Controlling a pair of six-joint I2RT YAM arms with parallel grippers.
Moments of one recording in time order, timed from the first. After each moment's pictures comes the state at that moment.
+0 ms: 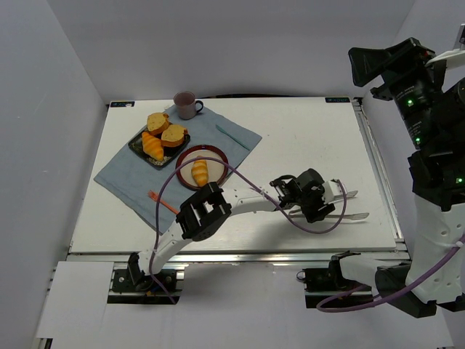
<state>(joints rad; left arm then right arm) -1.15 2.38 1.88 -0.14 0.25 0.15 0.21 1.20 2.09 -0.64 -0.04 0.49</state>
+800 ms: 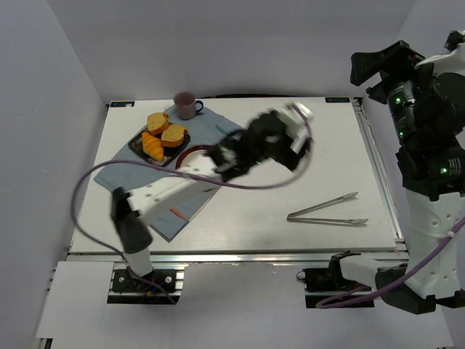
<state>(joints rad) -1.07 1.84 1.85 -0.37 -0.10 -0.02 0.21 1.18 1.96 -0.62 0.13 0.47</state>
